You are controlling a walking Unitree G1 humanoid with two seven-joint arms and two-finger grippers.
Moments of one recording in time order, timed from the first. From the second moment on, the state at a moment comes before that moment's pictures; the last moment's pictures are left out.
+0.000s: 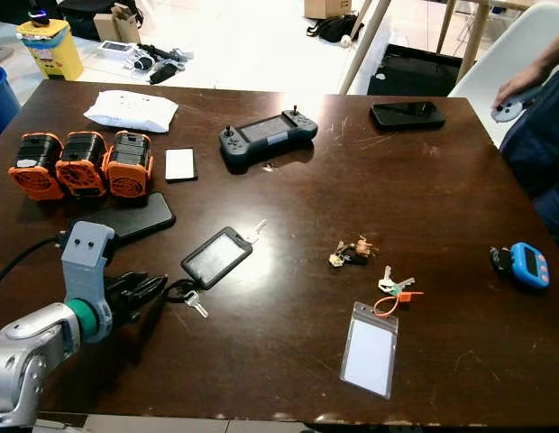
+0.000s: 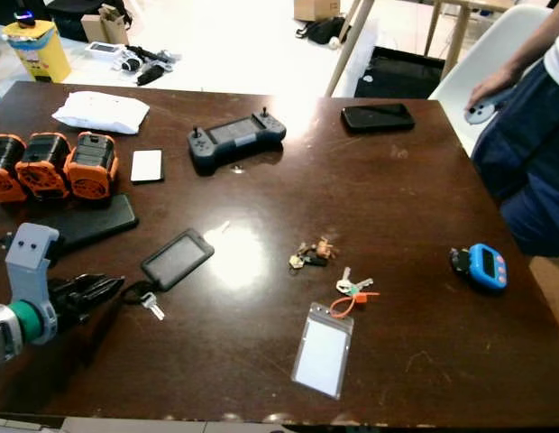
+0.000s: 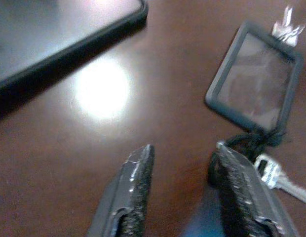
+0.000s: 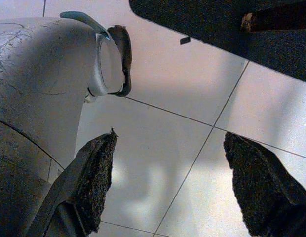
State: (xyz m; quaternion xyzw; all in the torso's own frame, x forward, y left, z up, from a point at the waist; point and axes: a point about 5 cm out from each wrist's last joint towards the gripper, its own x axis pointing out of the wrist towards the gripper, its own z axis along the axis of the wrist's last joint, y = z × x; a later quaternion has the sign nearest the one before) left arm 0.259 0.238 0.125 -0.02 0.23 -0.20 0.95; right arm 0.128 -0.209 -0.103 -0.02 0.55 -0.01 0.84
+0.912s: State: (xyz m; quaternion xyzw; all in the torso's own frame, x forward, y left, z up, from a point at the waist) left arm 0.256 0.209 0.104 0.14 0.24 -0.20 0.94; right arm 0.131 -0.209 -0.102 -0.03 0.54 0.00 0.84
